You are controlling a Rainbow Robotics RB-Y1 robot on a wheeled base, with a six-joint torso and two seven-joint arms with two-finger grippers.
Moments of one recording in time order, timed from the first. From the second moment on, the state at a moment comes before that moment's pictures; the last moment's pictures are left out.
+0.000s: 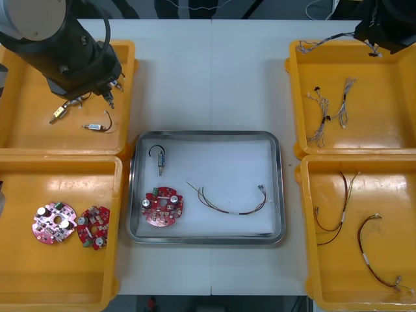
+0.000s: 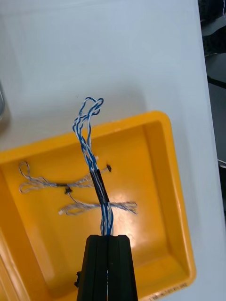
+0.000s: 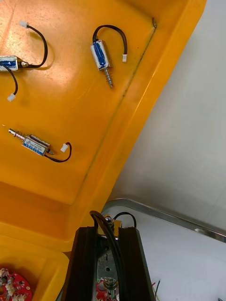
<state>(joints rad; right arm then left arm) -1.01 -0.70 -0.05 -1.68 -0.80 1.92 2.48 -0.85 0.58 -0.11 -1.78 0.61 1.91 -0.60</state>
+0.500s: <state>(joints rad) -0.94 -0.60 0.00 -1.89 -0.83 1.92 2.26 -0.85 0.58 -0.10 -1.78 0.61 1.91 -0.60</state>
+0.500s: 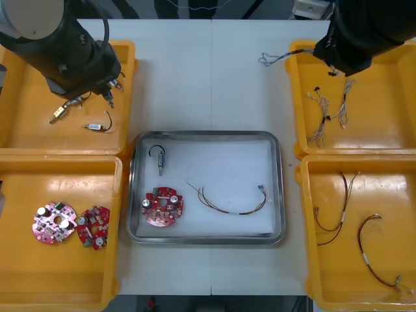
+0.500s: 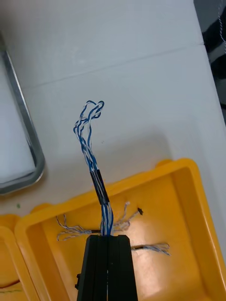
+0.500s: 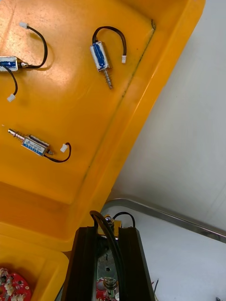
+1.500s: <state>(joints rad) -0.77 -0.41 0.37 -1.95 -0.63 1.92 2.28 -0.85 0.58 -0.09 -1.78 0.63 1.91 -0.60</state>
